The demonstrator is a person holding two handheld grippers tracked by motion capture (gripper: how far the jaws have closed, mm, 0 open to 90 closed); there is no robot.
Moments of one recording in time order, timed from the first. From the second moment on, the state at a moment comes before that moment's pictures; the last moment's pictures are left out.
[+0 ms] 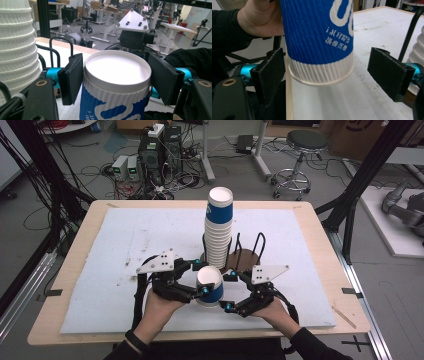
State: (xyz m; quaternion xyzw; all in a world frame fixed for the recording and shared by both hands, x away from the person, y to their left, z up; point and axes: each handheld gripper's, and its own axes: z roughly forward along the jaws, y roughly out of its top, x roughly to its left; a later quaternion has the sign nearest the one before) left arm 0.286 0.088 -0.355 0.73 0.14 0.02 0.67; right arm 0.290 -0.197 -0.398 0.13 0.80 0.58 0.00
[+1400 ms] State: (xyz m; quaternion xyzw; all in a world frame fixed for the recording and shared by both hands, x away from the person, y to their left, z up) left arm 0.287 0.076 -0.360 0.74 0.13 0.01 0.66; right arm 0.288 -0.180 -0.403 0.11 0.82 0.55 0.01
